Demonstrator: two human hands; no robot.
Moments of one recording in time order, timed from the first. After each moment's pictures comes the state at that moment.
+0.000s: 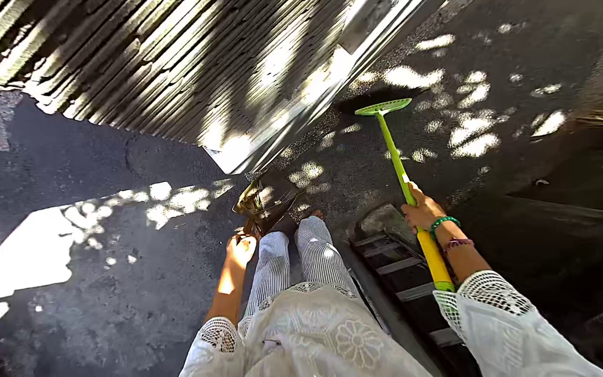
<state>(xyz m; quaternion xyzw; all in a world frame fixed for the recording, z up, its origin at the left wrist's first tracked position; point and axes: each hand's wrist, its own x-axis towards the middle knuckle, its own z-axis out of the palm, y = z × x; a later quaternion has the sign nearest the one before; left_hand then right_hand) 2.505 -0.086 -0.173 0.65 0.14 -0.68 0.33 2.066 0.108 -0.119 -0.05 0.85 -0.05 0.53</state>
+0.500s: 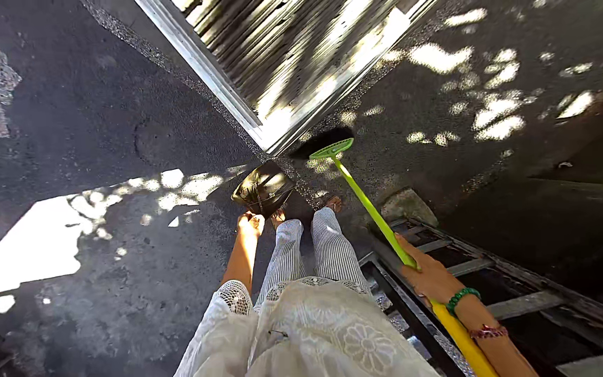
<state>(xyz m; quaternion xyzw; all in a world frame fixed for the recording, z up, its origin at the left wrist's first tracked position) 2.584 -0.142 -0.216 0.69 0.11 -0.64 0.33 2.292 0.135 -0.034 -0.07 0.79 0.01 0.61</state>
